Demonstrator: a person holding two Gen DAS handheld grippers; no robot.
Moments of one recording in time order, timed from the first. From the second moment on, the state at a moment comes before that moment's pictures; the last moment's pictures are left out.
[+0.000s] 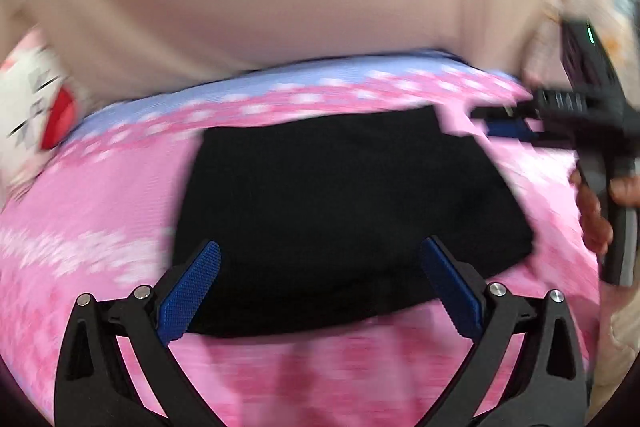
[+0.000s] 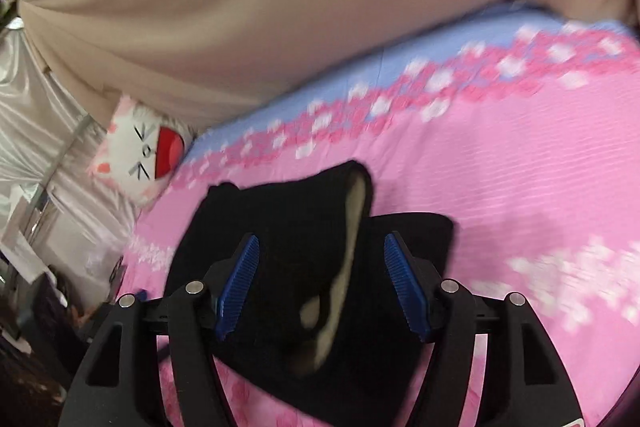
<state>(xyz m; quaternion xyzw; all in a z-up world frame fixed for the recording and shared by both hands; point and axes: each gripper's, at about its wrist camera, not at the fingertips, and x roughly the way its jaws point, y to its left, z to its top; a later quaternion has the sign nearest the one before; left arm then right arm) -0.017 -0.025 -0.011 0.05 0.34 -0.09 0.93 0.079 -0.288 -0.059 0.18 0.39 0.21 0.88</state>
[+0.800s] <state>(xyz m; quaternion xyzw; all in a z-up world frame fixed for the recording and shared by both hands) -0.001 0.045 -0.016 -0.04 0.39 -0.11 0.91 -0.020 -0.290 -0.078 0.17 0.38 0.22 0.88</state>
